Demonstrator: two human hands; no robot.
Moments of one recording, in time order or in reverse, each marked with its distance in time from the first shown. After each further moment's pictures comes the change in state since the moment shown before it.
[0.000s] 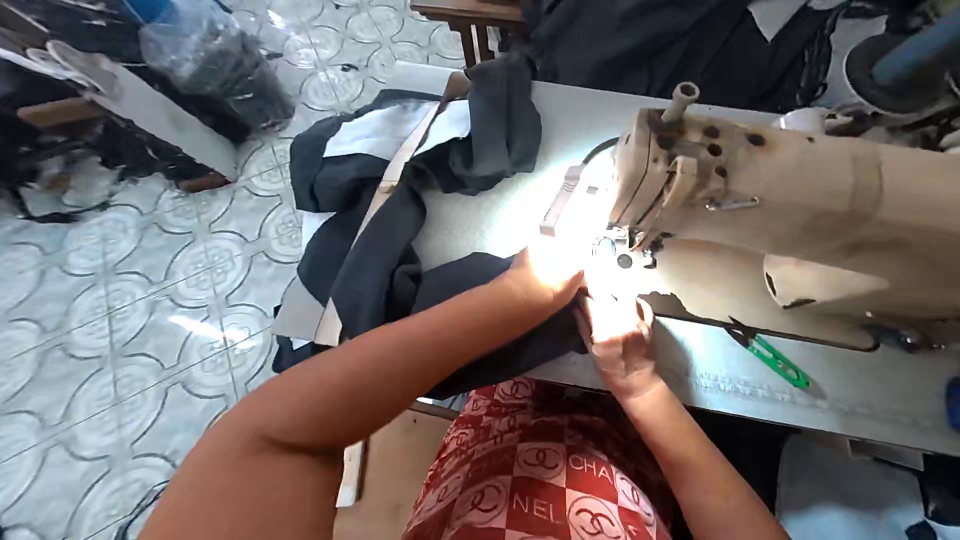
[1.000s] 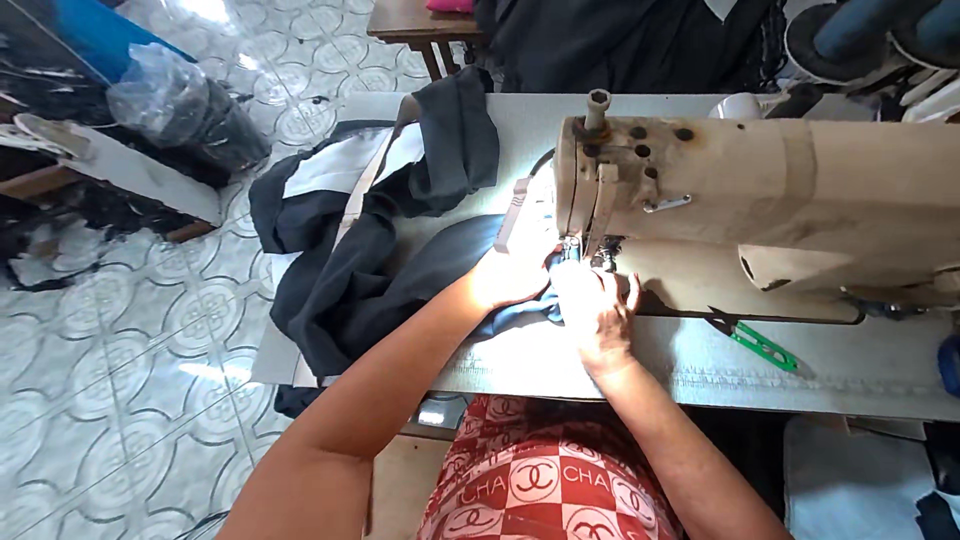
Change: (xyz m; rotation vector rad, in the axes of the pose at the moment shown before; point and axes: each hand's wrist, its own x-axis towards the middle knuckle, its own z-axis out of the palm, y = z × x) left_hand 0.045 -0.047 0.055 -0.097 0.533 0.315; right_hand 0.024 0.003 0.011 0.063 -0.037 0.250
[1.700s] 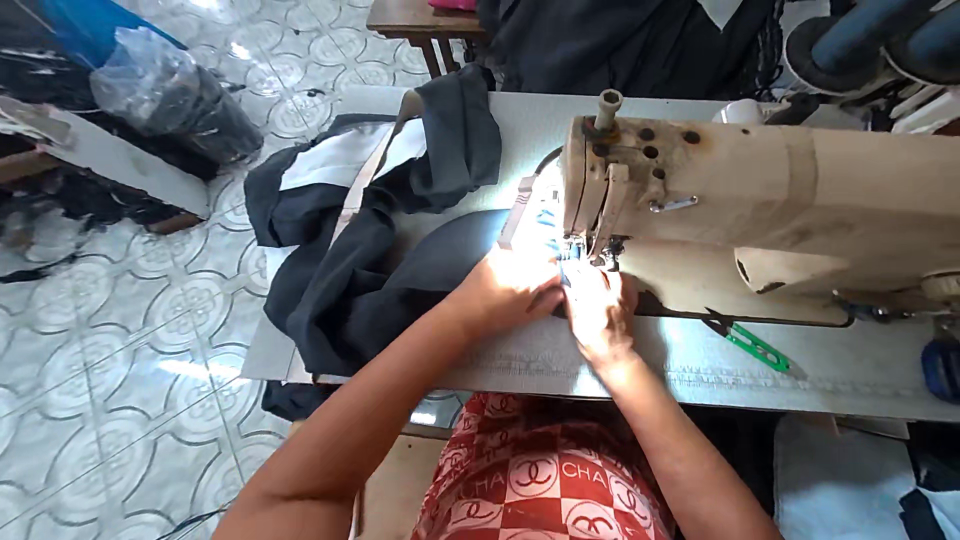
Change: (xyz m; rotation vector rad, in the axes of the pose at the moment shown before) left_hand -0.027 0.024 -0.035 -0.004 0.030 0.079; right_hand 0.004 0.007 -0.004 0.058 -0.050 0.016
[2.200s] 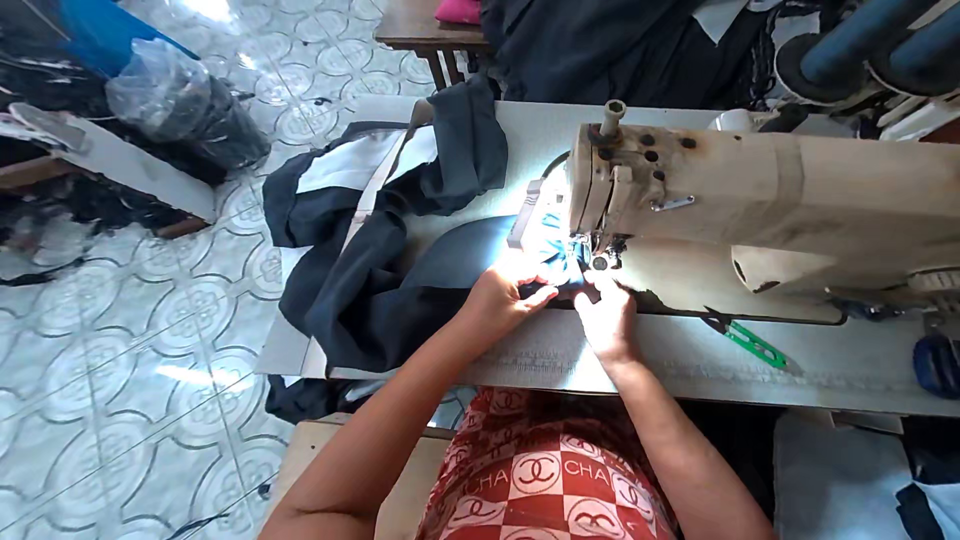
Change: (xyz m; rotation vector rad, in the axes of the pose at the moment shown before) left_hand -0.020 0.019 -0.004 -0.582 0.209 -0.421; right_hand 0.004 -0.008 -0.014 0.436 0.038 0.237
